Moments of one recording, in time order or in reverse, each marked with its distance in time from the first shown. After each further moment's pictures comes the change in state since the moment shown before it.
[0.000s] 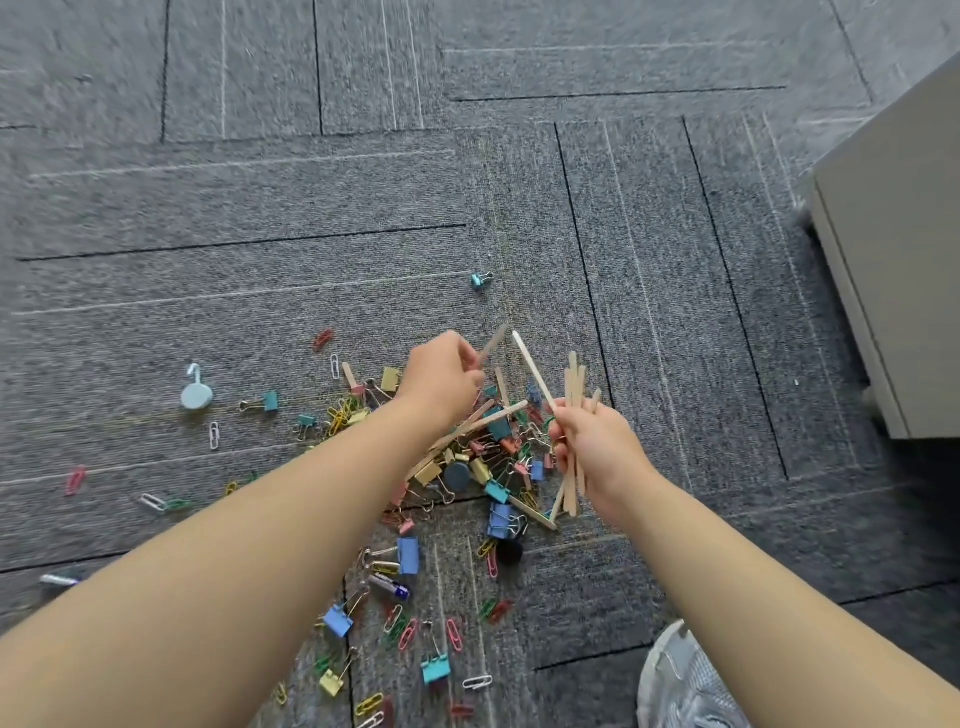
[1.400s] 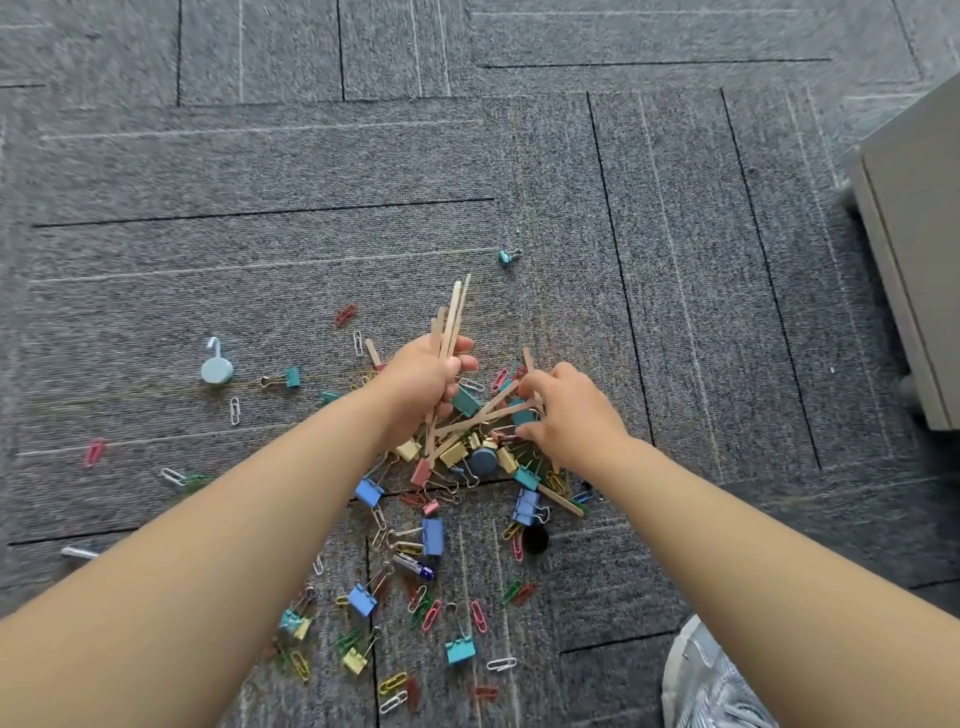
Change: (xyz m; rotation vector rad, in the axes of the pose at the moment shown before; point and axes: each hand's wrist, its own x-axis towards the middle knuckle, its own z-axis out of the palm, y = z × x) left_hand -0.015 -0.040 -0.027 -0.735 -0.256 -0.239; right_hand 0.027 0.007 0.035 -1.353 -0.049 -0.437
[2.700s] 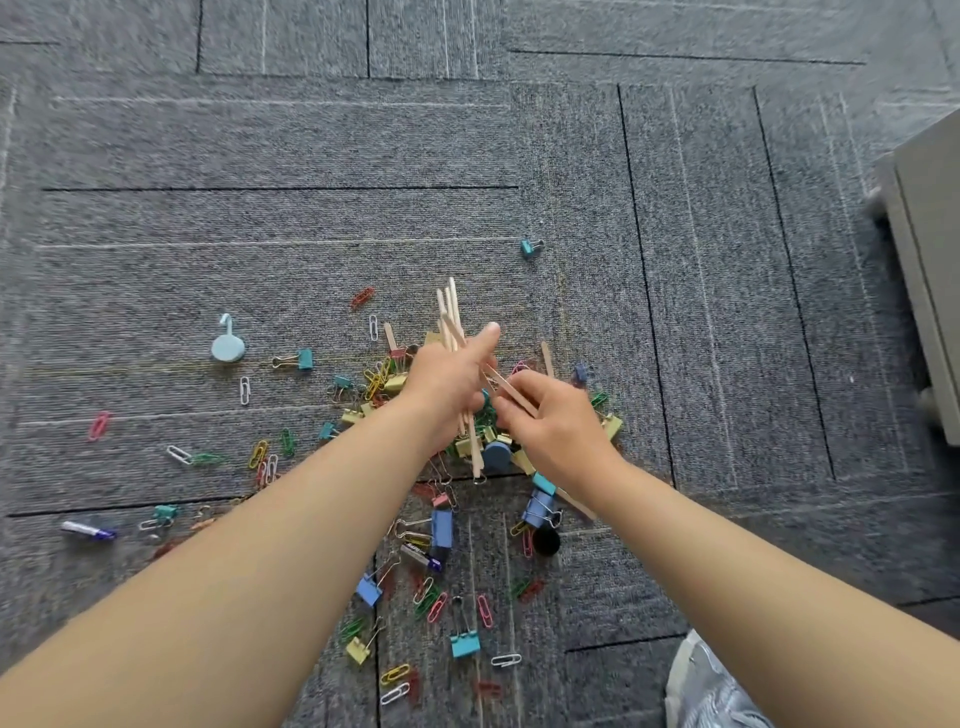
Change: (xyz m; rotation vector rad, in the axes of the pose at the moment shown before) left_hand 0.002 -0.012 0.019 -0.259 0.235 -0.018; right_hand -0.019 -0.030 0.014 0.628 0.082 -0.163
